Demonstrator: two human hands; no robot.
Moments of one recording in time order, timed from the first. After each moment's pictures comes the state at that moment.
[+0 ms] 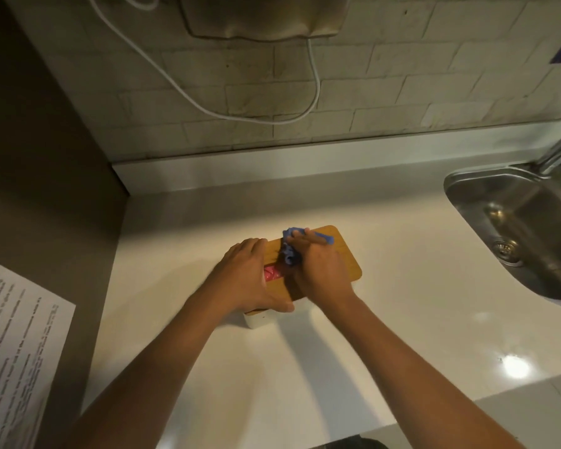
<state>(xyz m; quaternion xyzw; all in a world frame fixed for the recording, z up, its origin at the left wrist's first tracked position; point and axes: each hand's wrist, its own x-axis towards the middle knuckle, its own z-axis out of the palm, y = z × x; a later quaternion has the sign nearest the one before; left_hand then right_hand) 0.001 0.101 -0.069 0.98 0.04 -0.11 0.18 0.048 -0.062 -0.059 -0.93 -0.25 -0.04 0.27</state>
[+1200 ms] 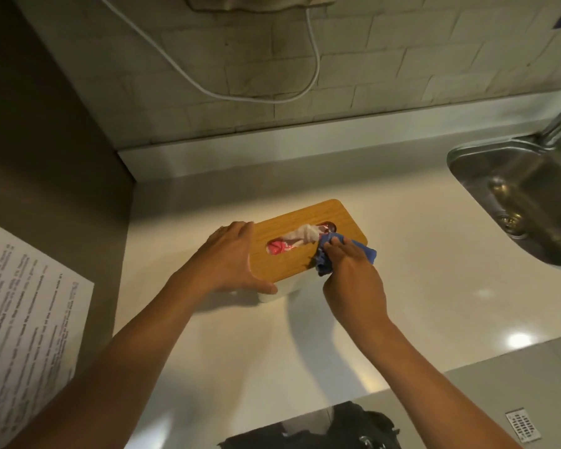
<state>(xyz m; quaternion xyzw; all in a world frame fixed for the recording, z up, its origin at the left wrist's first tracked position) -0.026 0.136 -0.061 0.98 0.02 -0.14 0.12 -0.024 -0.095 -0.065 -0.97 -0.12 -0.05 0.22</state>
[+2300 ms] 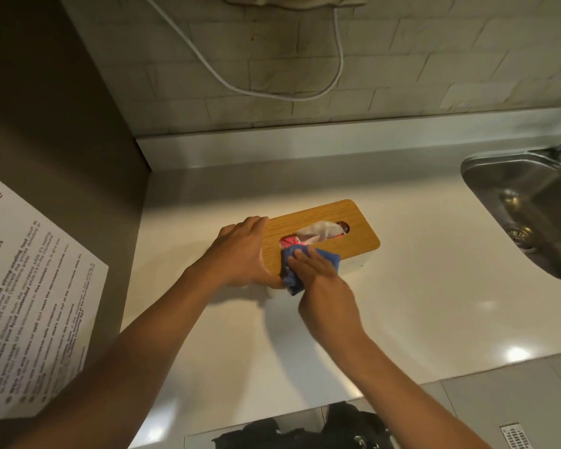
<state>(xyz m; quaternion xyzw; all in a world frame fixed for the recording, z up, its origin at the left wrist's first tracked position) -0.031 0.136 -0.067 0.98 0.01 -0.09 0.15 -0.054 -0.057 -0.080 -0.92 -0.26 -0.05 0.27</state>
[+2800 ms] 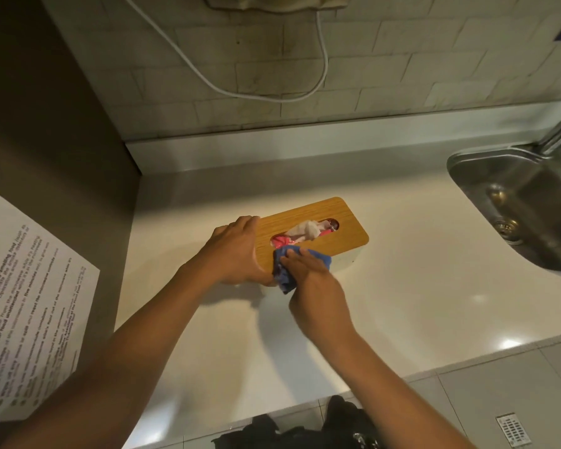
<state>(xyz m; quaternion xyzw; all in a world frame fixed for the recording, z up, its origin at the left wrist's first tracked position) -0.029 0.130 -0.063 0.98 0.02 -0.11 0.15 -0.057 -0.058 -0.081 -0.92 -0.23 -0.06 0.30</state>
